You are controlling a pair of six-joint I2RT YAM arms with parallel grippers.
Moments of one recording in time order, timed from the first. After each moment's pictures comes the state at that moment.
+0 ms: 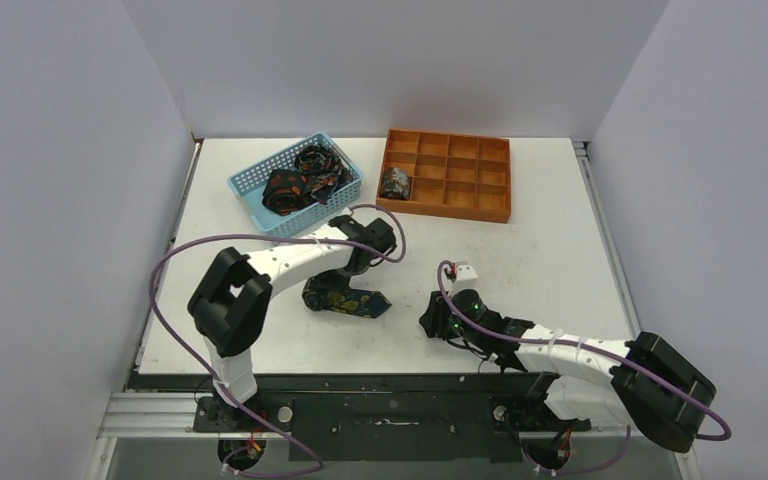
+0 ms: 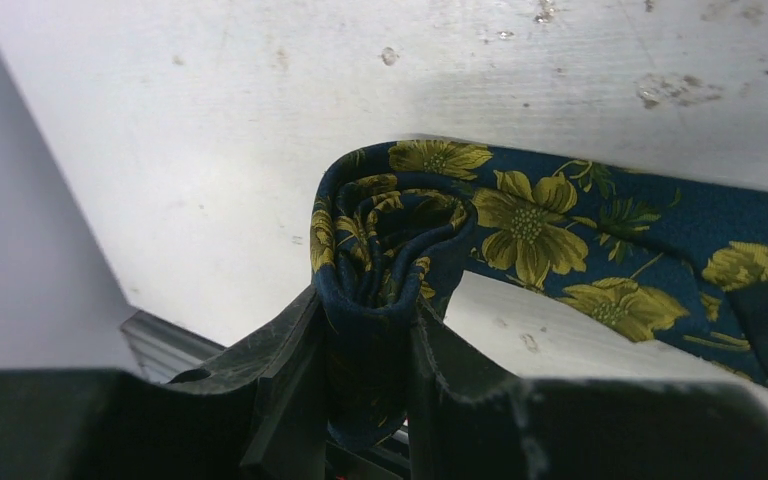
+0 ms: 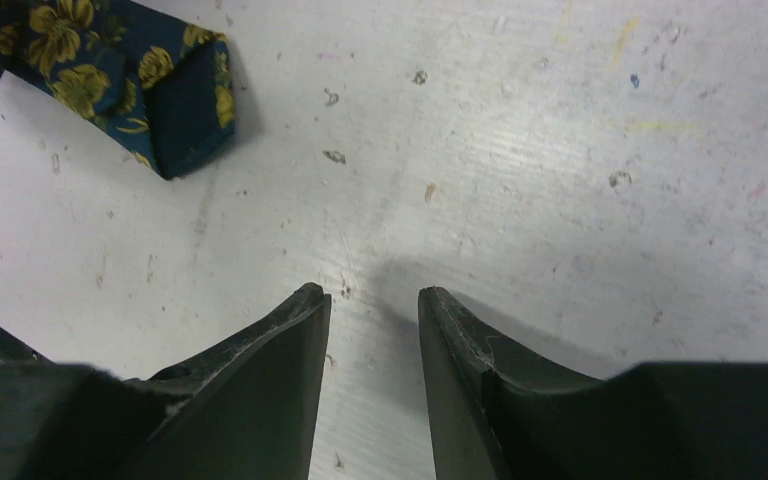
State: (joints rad) left arm -0.77 1.79 1.33 -1.11 -0.57 -0.58; right arm 0.85 1.17 0.33 0.16 0.15 0.62
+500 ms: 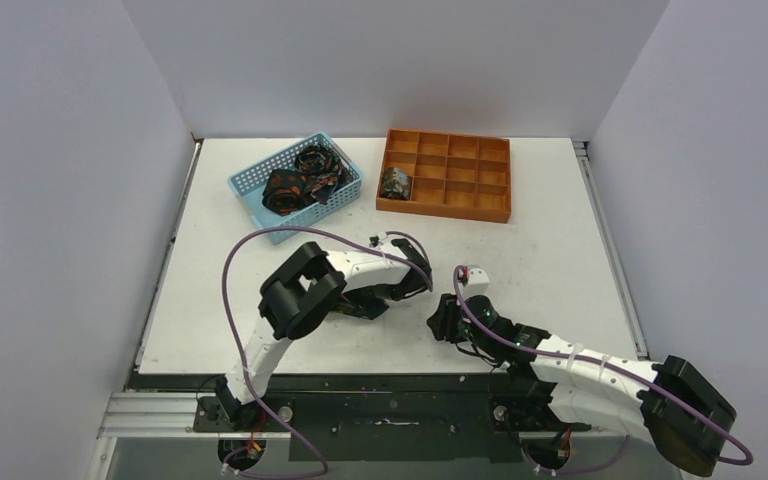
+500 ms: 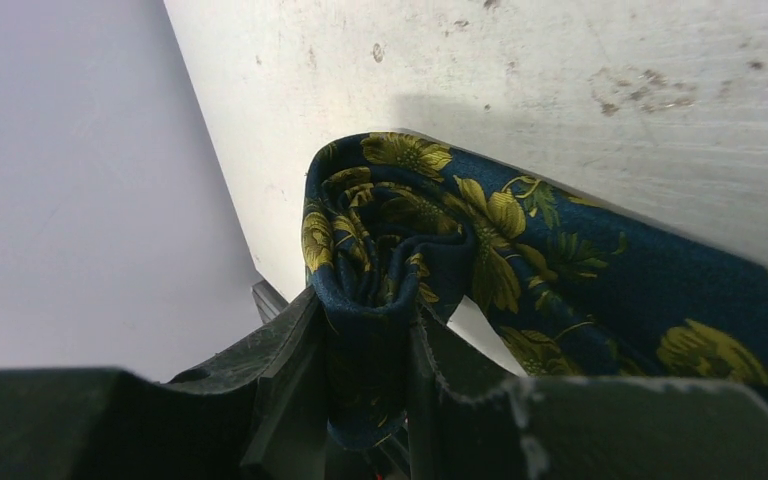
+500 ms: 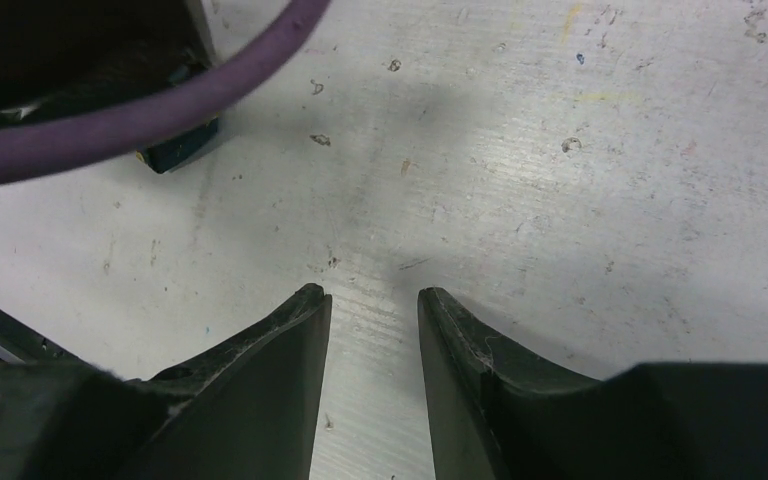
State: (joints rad) left arm -0.96 2.19 1.55 -1.43 -0.85 -0.81; right arm 0.87 0.99 0.27 0.07 0.19 0.64
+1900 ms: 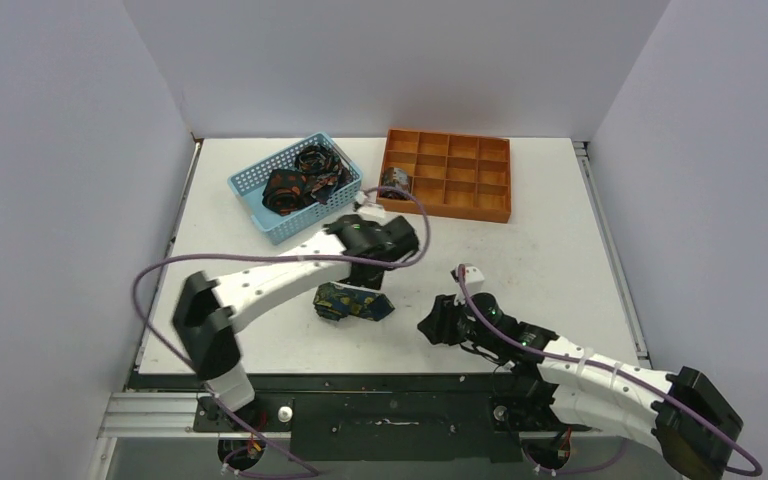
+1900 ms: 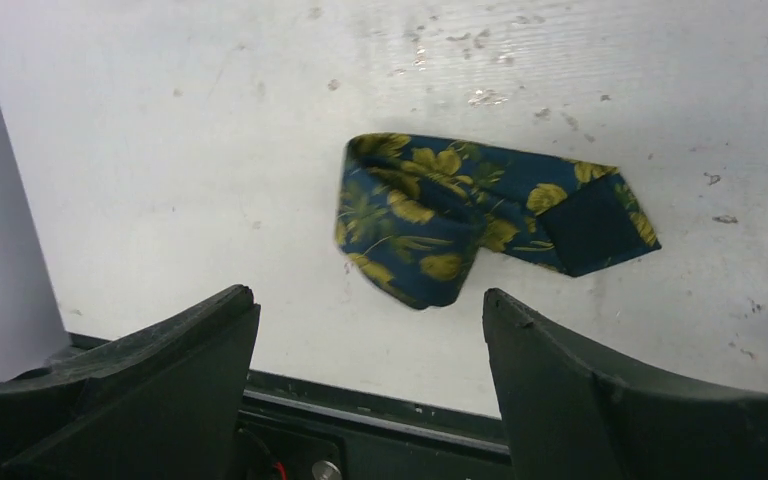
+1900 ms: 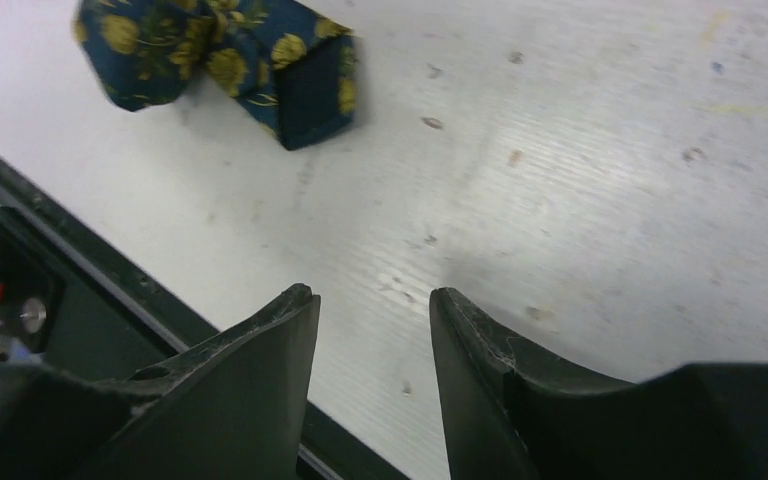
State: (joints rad) left arm -1.00 1.80 1.61 -1.32 -0.69 -0.78; right arm 0.87 0.89 0.28 0.01 0.07 0.64
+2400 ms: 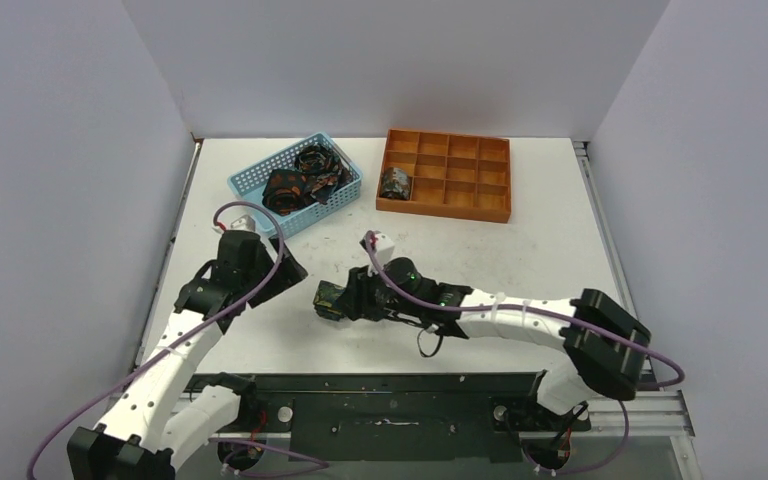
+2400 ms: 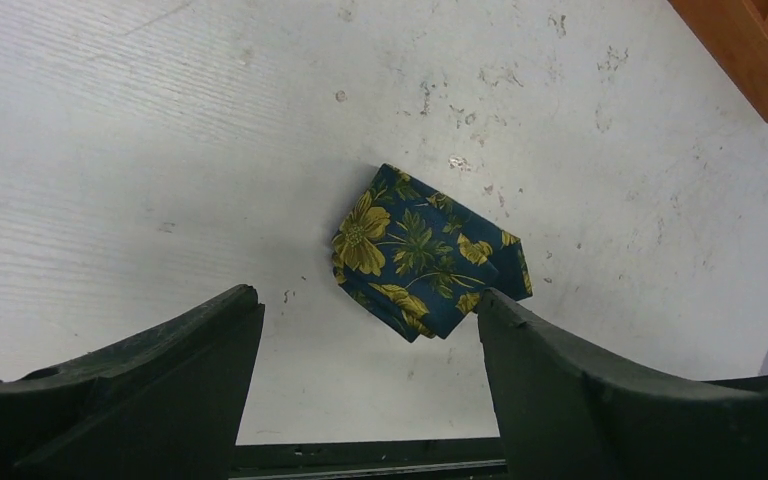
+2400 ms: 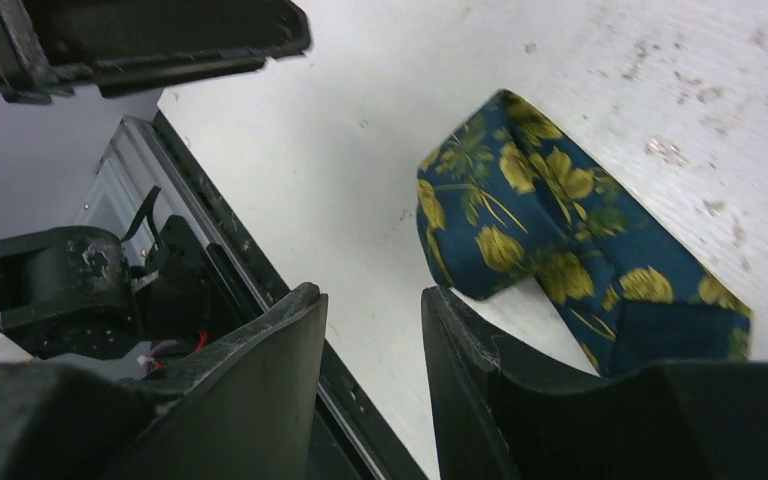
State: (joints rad) left arm -0.32 0.88 0.78 -0.70 -0.07 -0.77; right arm 1.04 1.44 0.80 0.21 -0.04 0.64
